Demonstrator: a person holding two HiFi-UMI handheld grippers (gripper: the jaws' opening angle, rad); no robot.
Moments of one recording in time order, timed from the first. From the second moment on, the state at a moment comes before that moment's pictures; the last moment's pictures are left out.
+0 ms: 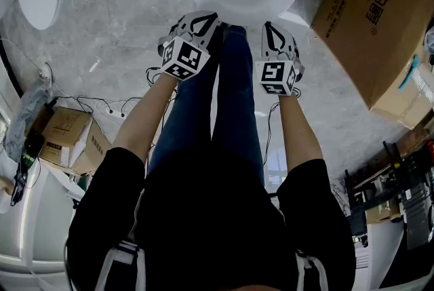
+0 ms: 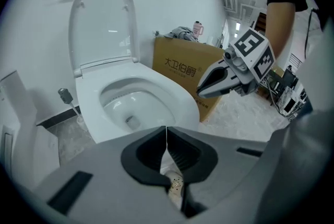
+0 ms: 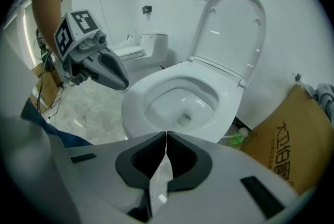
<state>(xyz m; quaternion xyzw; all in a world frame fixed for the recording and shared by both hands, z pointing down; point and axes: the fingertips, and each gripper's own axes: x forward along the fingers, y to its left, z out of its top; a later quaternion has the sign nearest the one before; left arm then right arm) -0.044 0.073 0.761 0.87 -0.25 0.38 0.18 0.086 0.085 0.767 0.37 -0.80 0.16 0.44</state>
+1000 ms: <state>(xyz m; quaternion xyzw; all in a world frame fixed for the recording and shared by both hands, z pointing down) -0.043 0.090 0.806 0.84 -0.09 0.54 -0.02 0.077 0.100 0.813 0.20 -0.78 -0.01 0.60</state>
